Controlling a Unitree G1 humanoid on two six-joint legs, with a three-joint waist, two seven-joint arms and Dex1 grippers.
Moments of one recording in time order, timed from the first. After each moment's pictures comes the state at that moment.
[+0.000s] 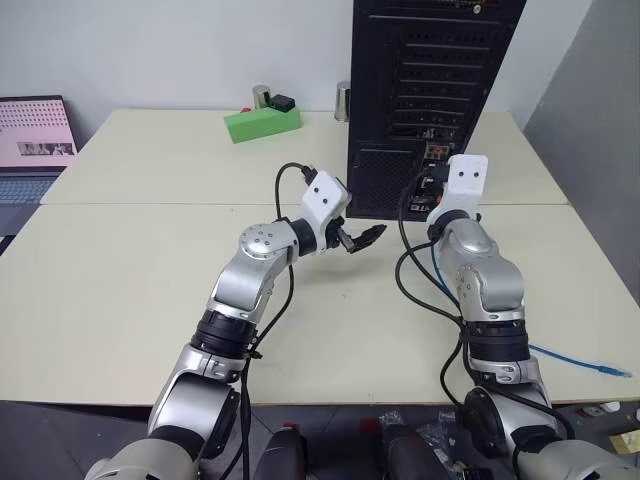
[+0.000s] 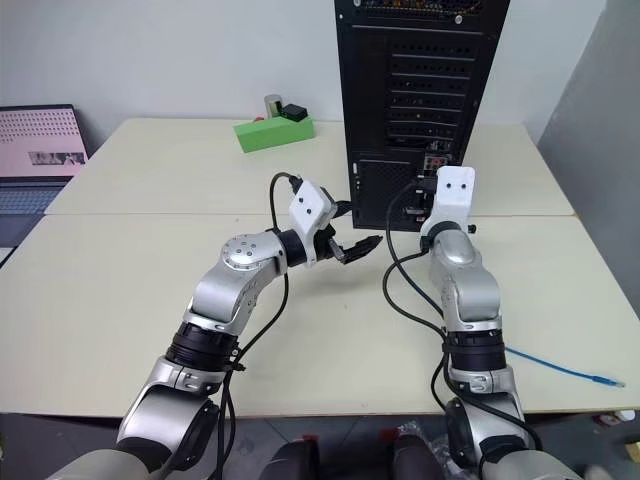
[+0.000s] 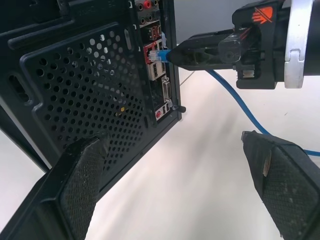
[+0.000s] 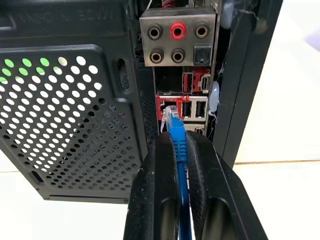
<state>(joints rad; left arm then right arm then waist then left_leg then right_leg) -0.73 0.27 -0.17 0.13 -0.15 0.36 -0.70 -0.72 -0.08 -0.10 0.02 0.11 0.62 -0.13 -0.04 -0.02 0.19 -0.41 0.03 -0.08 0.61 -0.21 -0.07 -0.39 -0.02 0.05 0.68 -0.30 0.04</state>
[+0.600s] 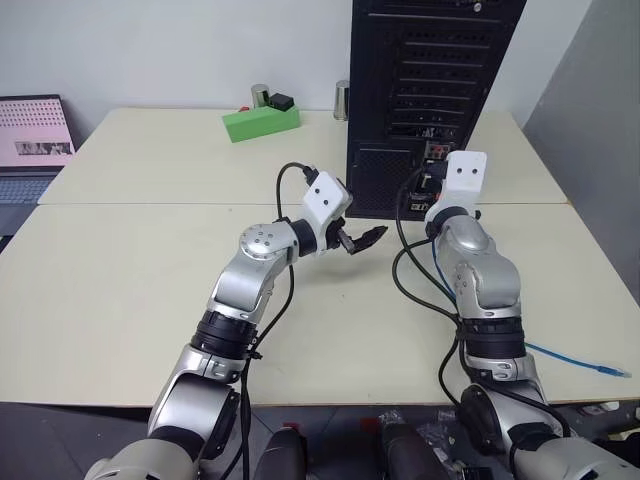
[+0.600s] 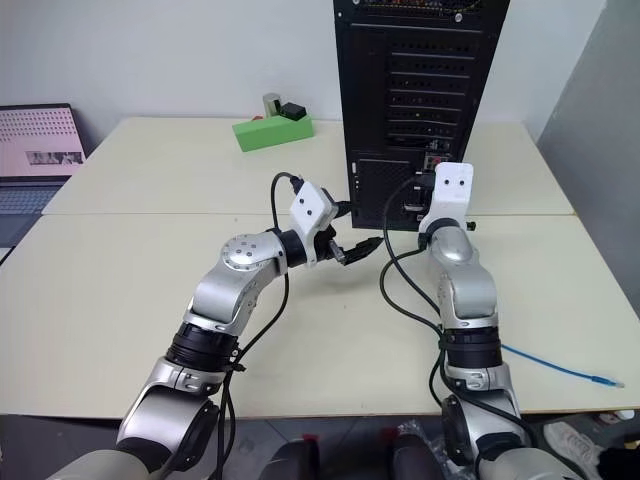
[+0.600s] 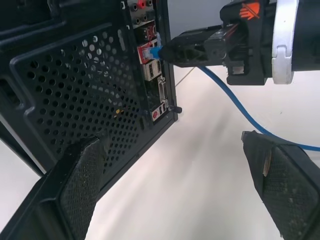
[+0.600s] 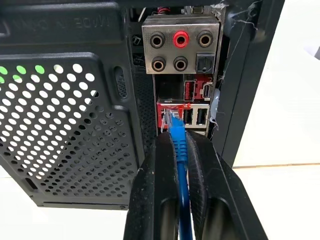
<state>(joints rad) -0.73 0.27 -0.17 0.13 -0.15 0.34 -0.71 -0.74 -0.04 -0.10 0.04 0.09 0.62 -0.16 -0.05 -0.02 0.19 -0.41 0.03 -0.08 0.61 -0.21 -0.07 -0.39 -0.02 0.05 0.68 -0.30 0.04</state>
